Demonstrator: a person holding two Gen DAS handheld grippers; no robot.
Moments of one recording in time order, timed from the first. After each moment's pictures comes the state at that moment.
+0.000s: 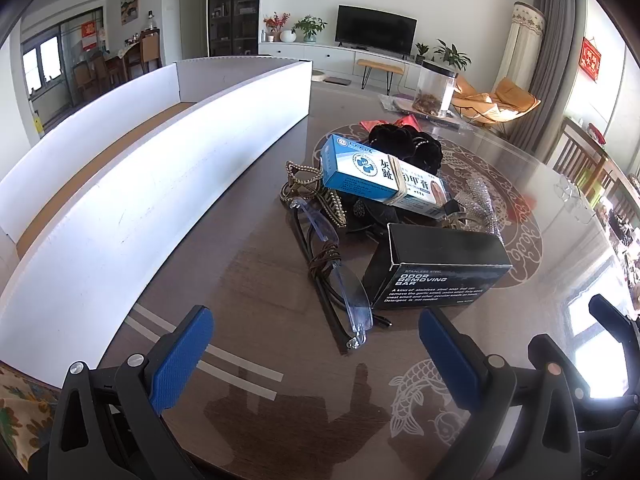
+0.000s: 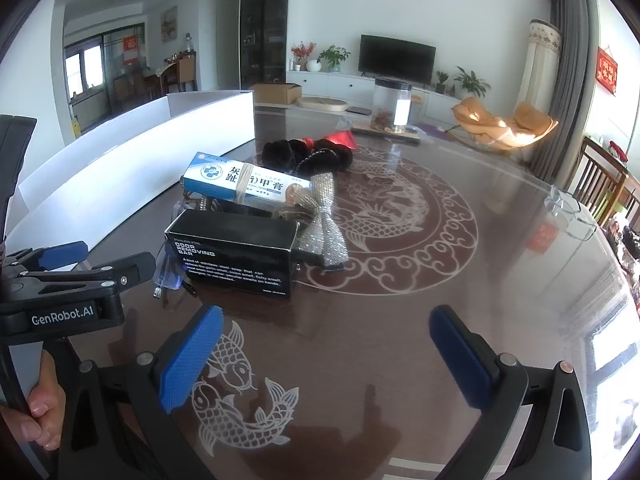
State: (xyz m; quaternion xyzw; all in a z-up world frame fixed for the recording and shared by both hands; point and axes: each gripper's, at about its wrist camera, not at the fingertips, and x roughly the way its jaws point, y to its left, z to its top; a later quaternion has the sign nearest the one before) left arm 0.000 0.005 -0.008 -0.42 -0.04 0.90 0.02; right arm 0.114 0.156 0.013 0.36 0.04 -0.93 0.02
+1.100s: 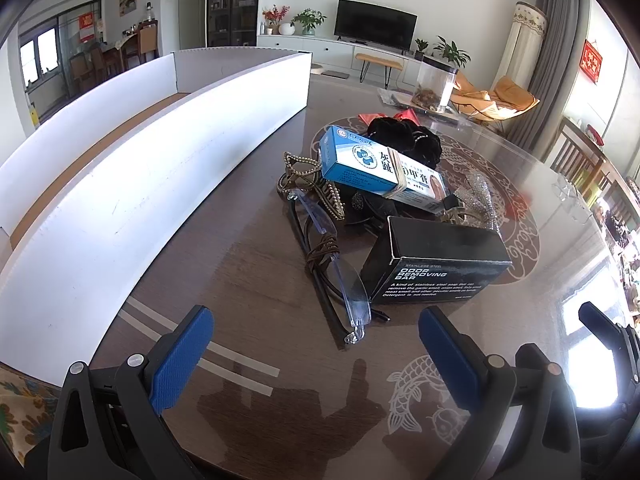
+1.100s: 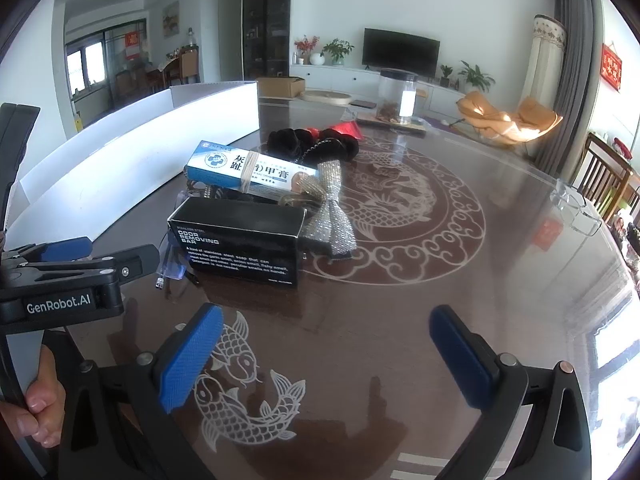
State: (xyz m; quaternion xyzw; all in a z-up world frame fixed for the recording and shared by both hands) left arm -0.003 0.003 -0.013 -0.43 -0.05 0.90 0.03; right arm 0.113 0.152 0.005 0.37 0.04 -0.93 0.03
